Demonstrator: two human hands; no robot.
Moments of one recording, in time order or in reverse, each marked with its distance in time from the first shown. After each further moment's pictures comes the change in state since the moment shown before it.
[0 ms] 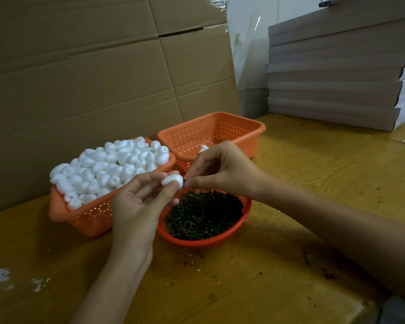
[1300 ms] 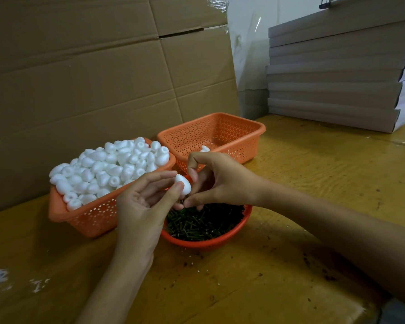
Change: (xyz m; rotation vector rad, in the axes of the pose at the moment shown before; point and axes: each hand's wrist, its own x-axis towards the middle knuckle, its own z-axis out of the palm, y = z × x) left_hand -0.003 -0.001 0.004 0.125 -0.041 0.102; right_hand -0.004 -0.003 0.007 -0.051 -0.157 0.017
